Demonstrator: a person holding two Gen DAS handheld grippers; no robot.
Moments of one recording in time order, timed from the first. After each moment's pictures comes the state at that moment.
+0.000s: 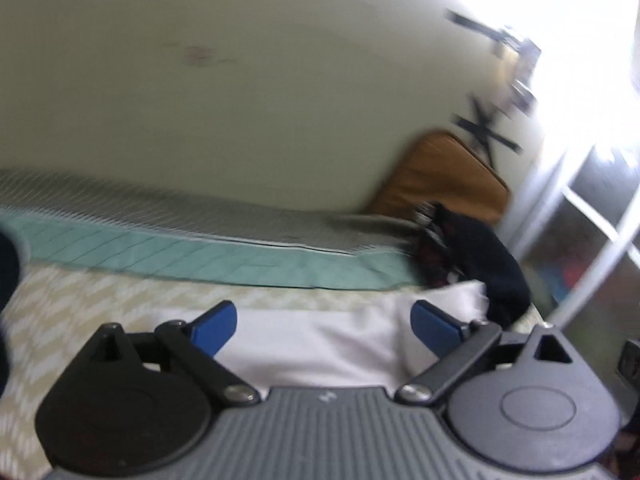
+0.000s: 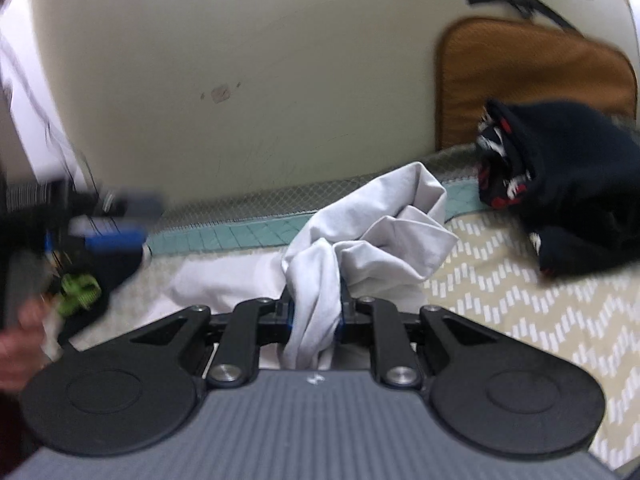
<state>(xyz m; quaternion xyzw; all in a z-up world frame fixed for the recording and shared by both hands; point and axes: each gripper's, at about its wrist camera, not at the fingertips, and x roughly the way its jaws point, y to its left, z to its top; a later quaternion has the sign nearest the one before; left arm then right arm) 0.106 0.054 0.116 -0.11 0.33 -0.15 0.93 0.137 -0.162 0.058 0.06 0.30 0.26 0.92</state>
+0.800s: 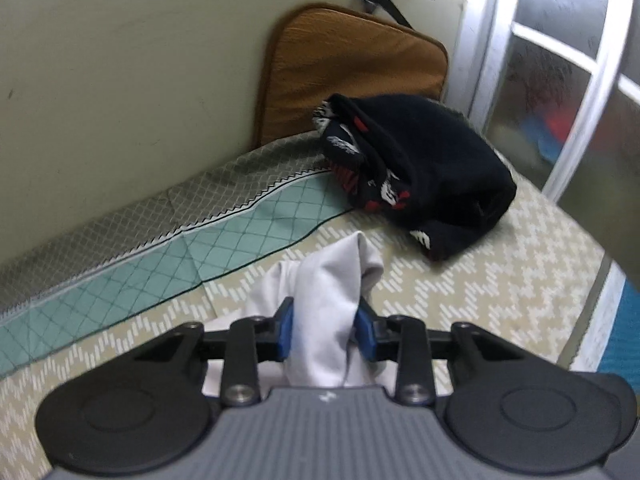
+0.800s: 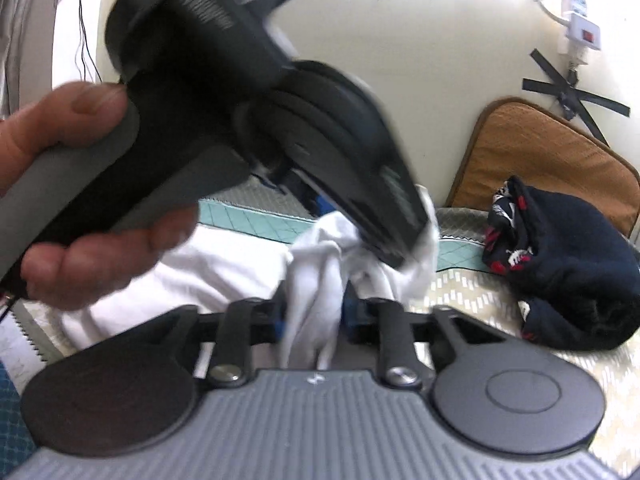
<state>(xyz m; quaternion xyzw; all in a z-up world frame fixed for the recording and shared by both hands) 0.169 -0.085 0.085 0.07 0.42 -0.21 0.88 0.108 -0.146 0.048 -0.08 0.21 0.27 0.94</state>
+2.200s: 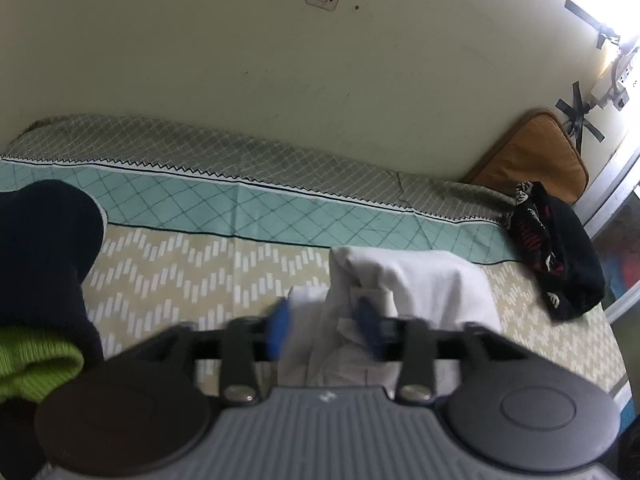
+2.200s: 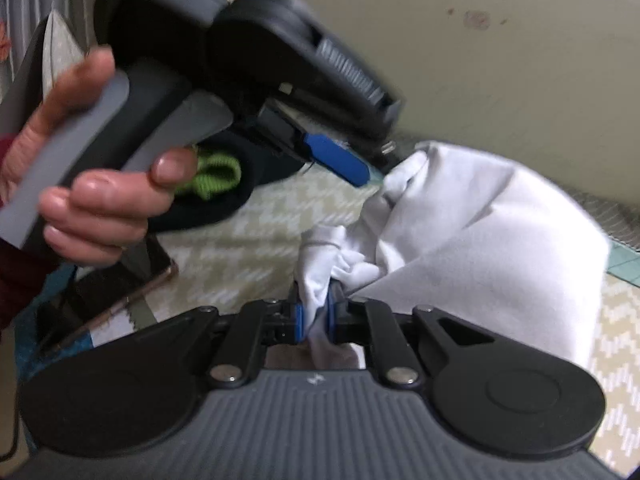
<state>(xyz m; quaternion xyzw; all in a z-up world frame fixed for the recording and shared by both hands) 0.134 0.135 0.071 -0.13 0.41 -0.05 0.90 0.115 0.021 0.020 -0.10 0.30 0.46 0.83</state>
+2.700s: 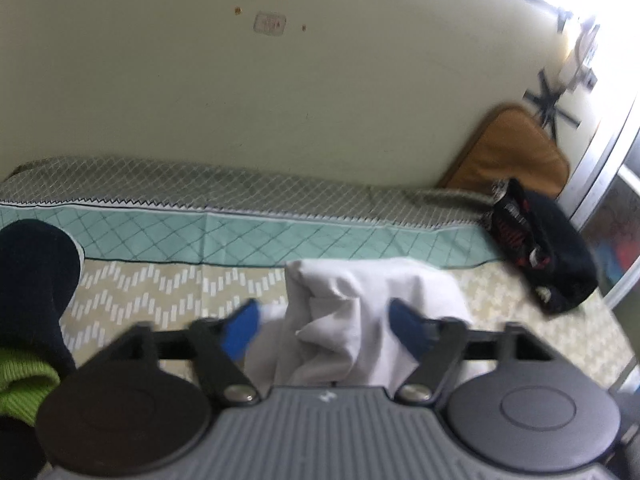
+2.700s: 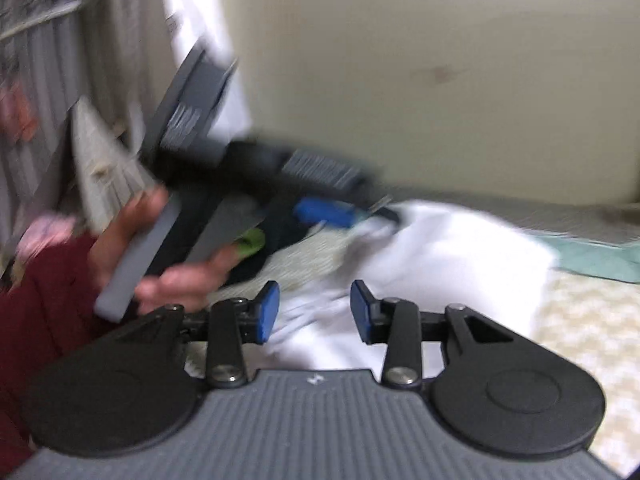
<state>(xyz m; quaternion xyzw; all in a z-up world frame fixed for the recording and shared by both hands) 0.129 0.102 0.070 -0.08 0.38 -0.06 0.92 0.107 -0.072 0.065 0.02 0.25 0.47 0.85</state>
